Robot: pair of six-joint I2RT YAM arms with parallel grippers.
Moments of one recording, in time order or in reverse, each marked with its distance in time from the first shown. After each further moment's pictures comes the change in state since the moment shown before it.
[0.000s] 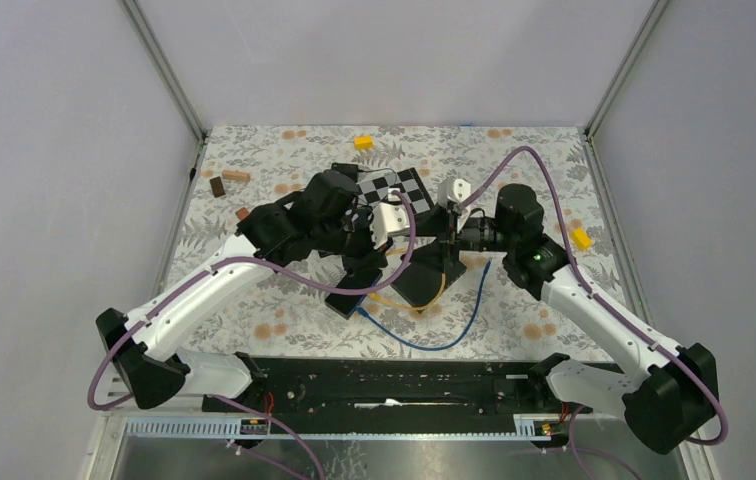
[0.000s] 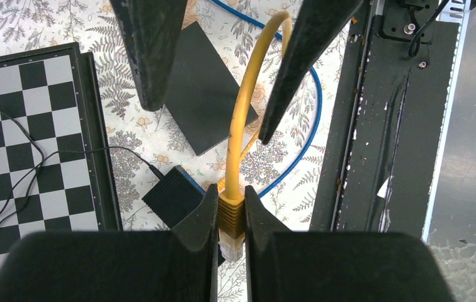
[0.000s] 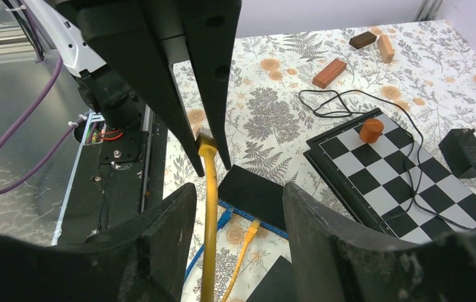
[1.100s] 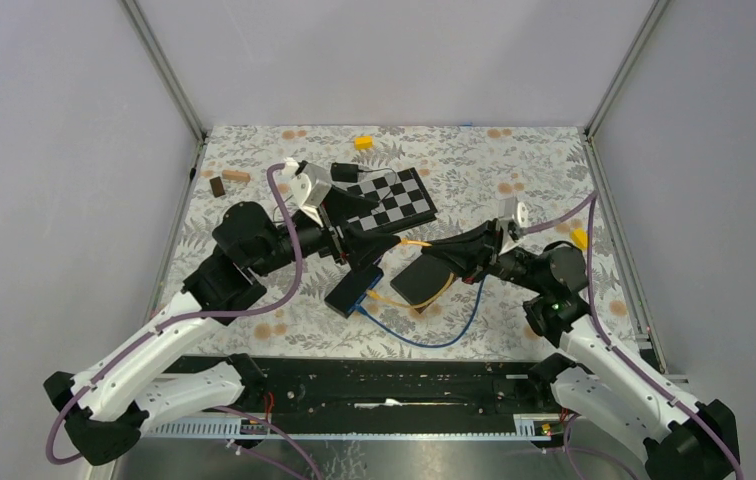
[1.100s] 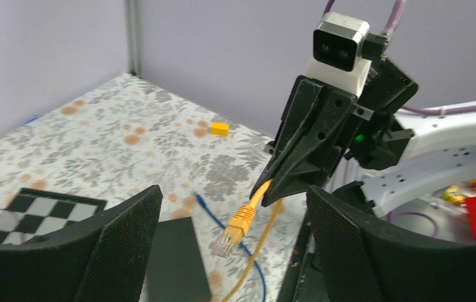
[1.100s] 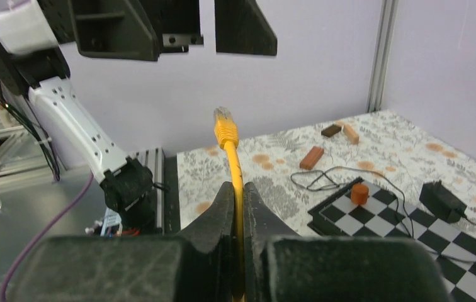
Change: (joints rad) left arm 0.007 -0.391 -0.337 0.796 -0.100 -0.602; right arm 0.002 -0.289 -0.330 0.550 0.190 0.445
